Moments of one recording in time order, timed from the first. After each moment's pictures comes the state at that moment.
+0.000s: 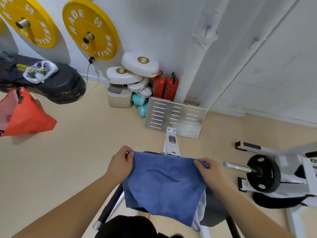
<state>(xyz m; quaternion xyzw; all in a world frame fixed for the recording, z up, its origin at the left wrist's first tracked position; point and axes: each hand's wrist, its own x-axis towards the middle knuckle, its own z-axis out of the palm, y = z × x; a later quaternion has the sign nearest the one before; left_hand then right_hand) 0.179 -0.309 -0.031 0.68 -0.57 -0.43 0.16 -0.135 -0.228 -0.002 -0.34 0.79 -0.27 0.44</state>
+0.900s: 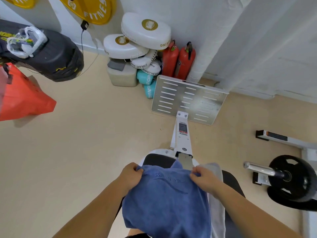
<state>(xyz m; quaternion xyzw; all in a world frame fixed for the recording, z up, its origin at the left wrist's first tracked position) 0.153 -0.376 -0.166 0.72 -0.42 -0.54 -0.07 -0.147 -0.332 -0.149 -0.39 0.73 0.05 0.56</state>
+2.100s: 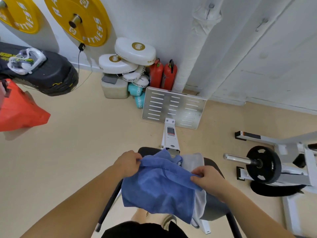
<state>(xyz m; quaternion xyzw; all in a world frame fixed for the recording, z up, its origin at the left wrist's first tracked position) 0.156 -0.356 -0.088 0.56 -0.71 -0.41 -0.14 -0.145 -0.242 -0.011 -0.43 0.76 -0.02 0.49</state>
